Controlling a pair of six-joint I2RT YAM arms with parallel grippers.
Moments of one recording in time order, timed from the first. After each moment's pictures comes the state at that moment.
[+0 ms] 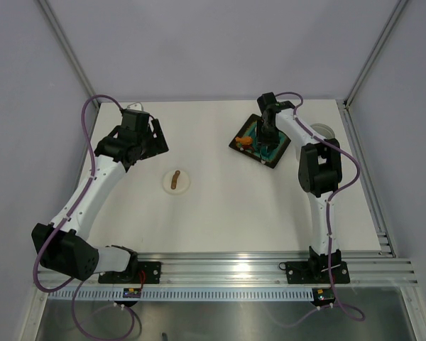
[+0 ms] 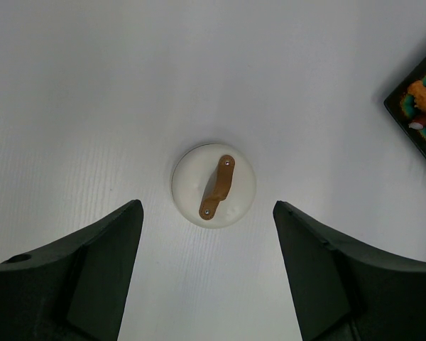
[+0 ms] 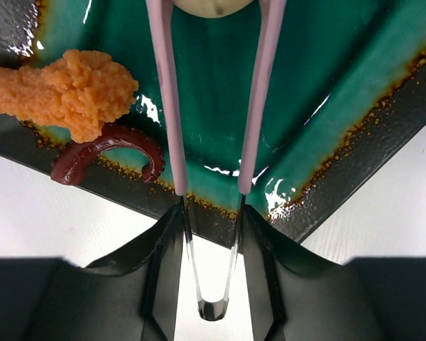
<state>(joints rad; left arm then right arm) -0.30 1.32 1.30 -0.77 -0.22 -0.52 0.29 2.26 1.97 -0.95 0.06 0.35</state>
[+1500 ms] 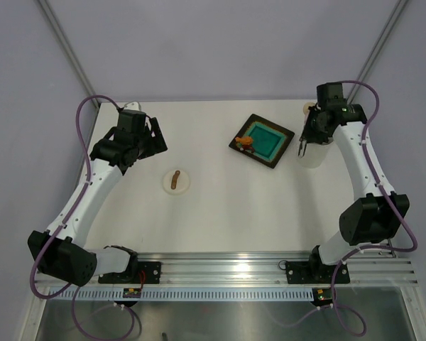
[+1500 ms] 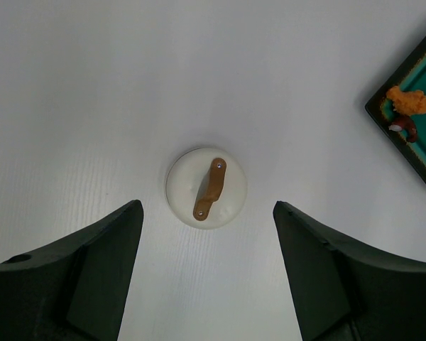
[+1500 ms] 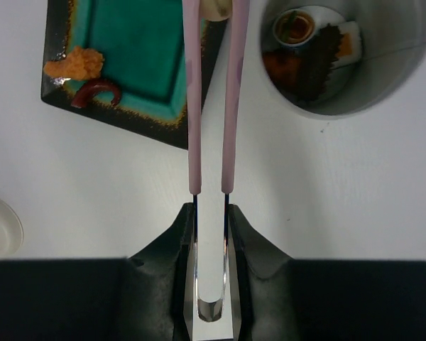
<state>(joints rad) -0.30 1.28 1.30 -0.76 -0.21 -0.51 0.12 1.61 1.66 -1.00 0.06 0.38</state>
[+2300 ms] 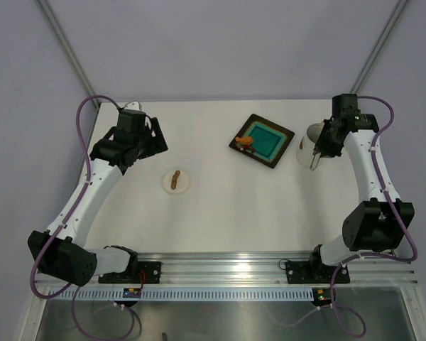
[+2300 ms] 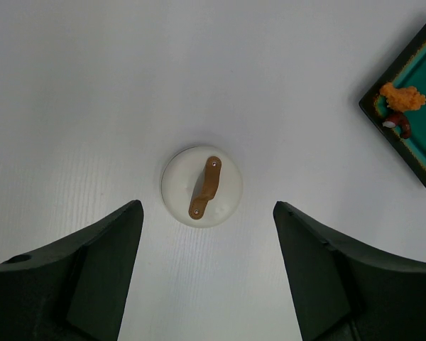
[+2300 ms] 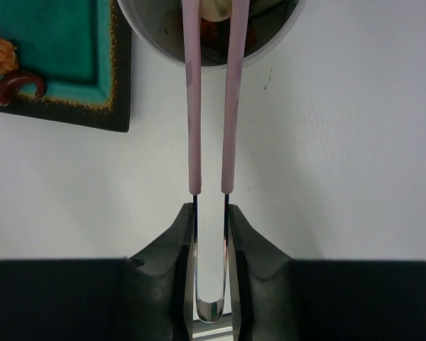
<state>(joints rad) -0.30 1.28 1.30 -0.76 -0.19 -0.51 -0.05 1.52 1.52 -1.05 0.06 0.39</state>
